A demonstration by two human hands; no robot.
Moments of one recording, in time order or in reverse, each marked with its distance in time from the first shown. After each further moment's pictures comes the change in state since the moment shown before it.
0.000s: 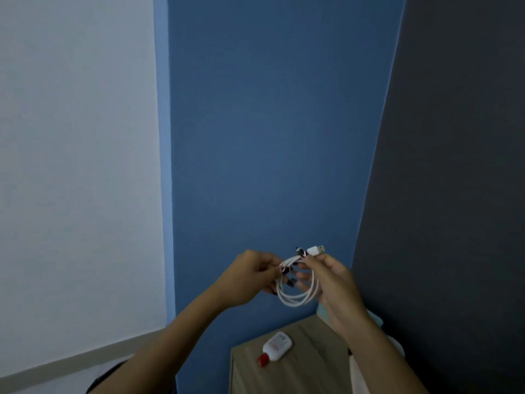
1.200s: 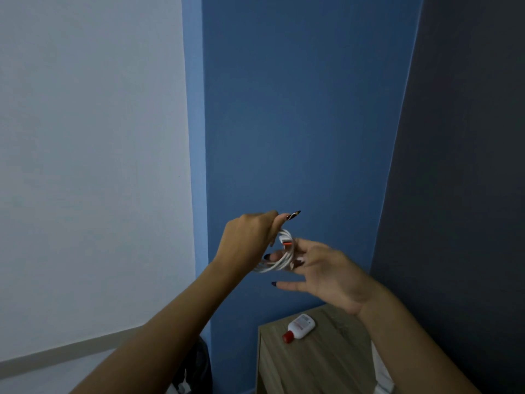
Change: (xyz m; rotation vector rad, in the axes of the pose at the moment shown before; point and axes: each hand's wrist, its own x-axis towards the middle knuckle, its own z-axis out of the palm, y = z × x) left_hand -0.057 0.044 -0.028 0.863 0.561 0.291; right_hand -0.068 -0.024 0.026 0.011 -0.824 0.159
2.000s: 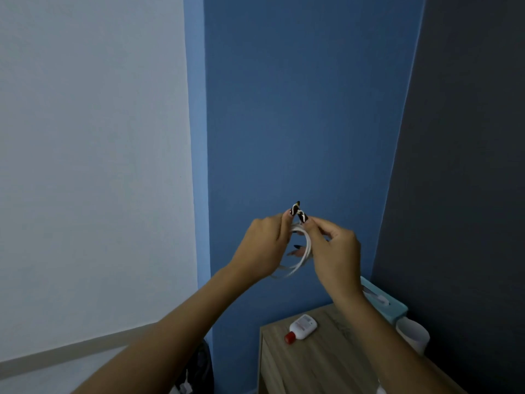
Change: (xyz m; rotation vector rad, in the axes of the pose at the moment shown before) left_hand 0.002 0.021 0.005 -0.395 -0.177 -0.156; right_hand 0.017 0.001 0.018 -0.480 0.834 -0.578
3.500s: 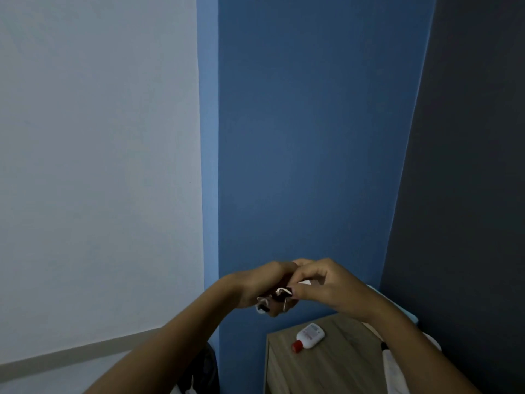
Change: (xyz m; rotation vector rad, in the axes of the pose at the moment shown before) left_hand -0.028 -0.008 -0.016 -0.690 -0.814 -0.538; right_hand -0.003 0.006 -0.019 -0.163 -0.898 0.010
